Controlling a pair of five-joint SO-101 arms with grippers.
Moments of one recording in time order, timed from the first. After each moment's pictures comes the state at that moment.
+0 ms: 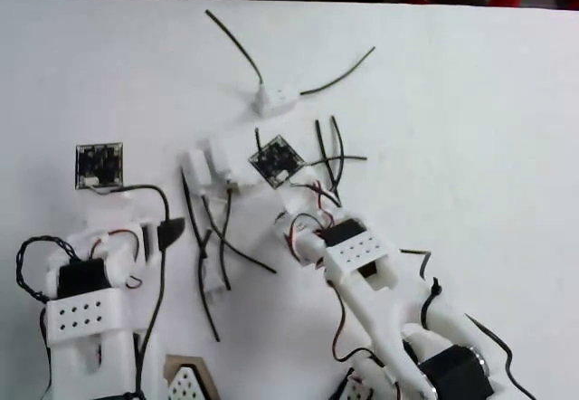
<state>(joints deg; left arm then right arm) -18.9 -61.9 73.8 55.2 -7.5 -29.7 -18.9 62.8 28.0 16.0</state>
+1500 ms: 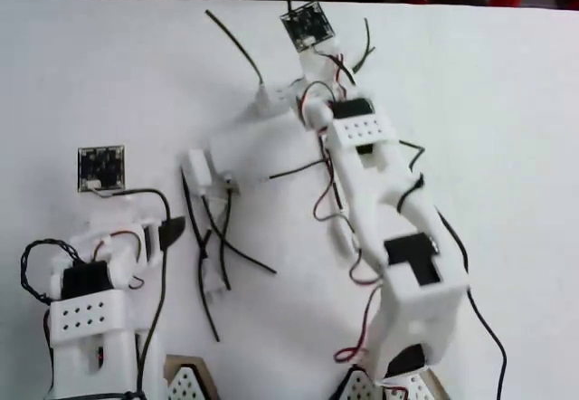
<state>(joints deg) -18.9 -62.0 76.8 50.7 -7.5 -16.0 20.3 -2.2 31.8 16.0</state>
